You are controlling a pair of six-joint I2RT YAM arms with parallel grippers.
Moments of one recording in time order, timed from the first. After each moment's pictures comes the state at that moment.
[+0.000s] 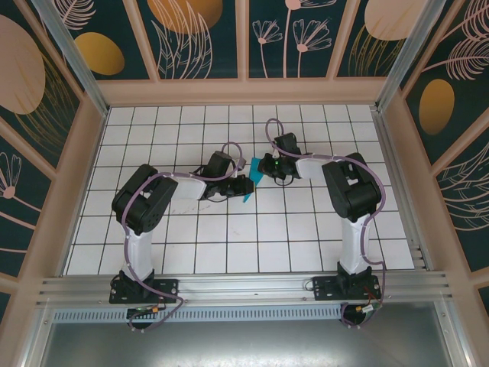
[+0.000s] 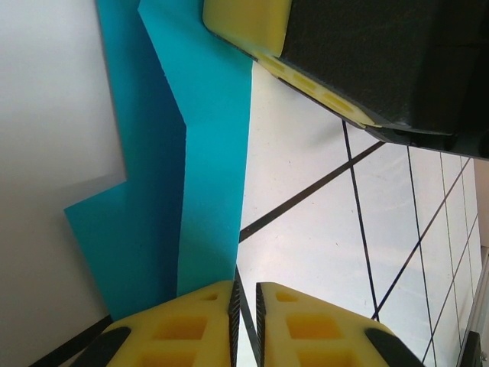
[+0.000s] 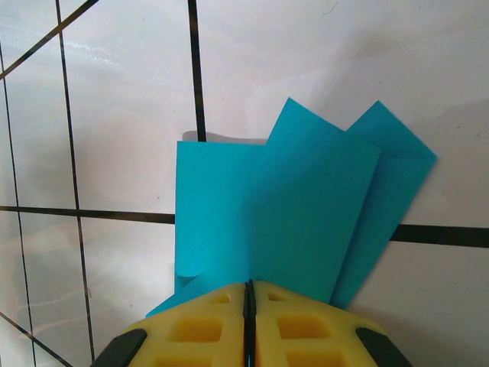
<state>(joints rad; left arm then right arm) -0.59 2.00 1.01 0.21 0.54 -0.68 0.44 2.04 1.18 -0.04 -0.34 0.70</state>
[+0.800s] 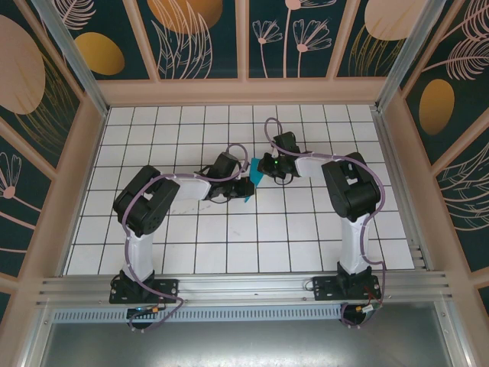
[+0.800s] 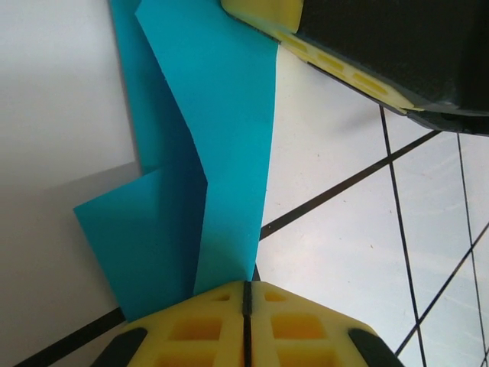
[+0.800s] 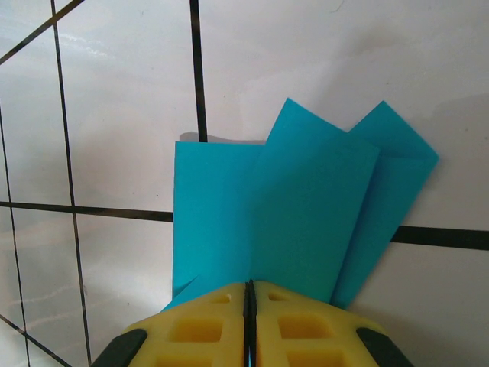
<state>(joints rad) -0.64 2.00 1.06 0.09 0.40 -0.64 0.44 2.05 1.21 -0.08 -0.34 0.68</state>
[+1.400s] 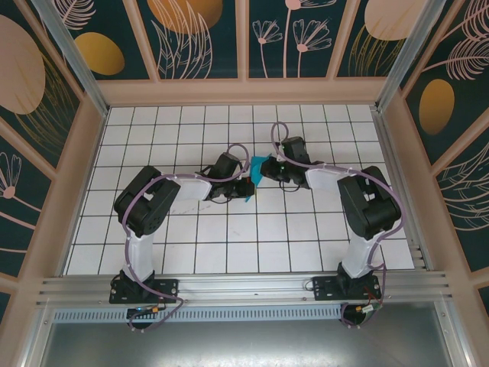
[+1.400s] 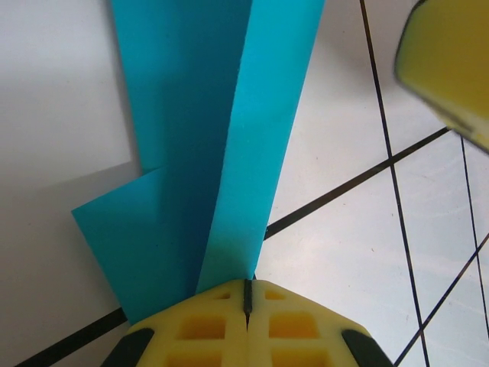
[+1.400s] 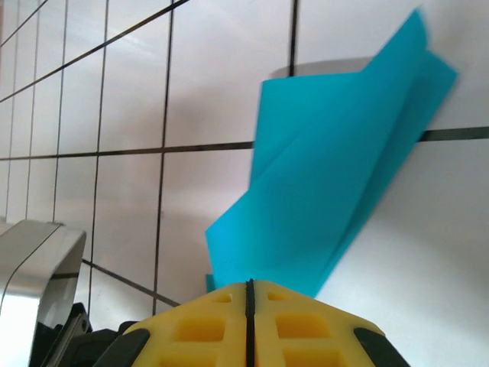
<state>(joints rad) -0.65 2.00 1.06 0.09 0.39 -0.64 0.46 1.82 0.98 0.07 -0.38 0.65</state>
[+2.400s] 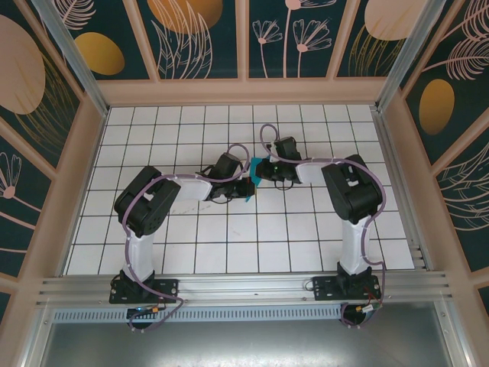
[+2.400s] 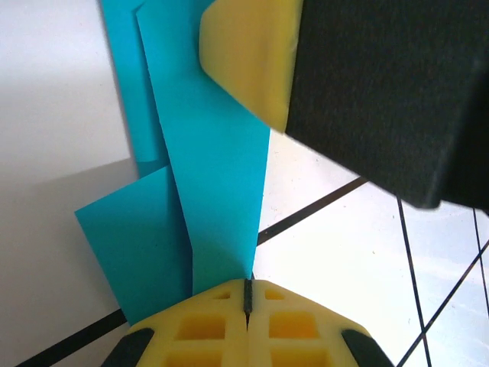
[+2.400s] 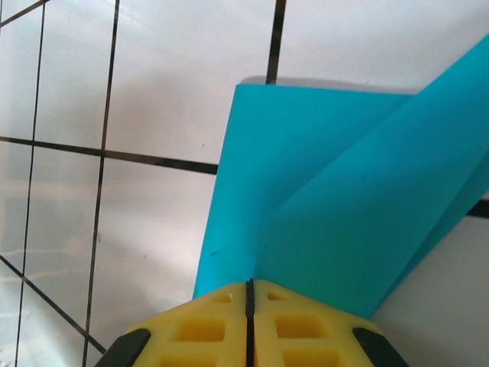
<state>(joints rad) -0.65 2.00 1.06 0.09 0.38 -0.64 0.45 2.02 1.12 0.05 -0.40 0.54</state>
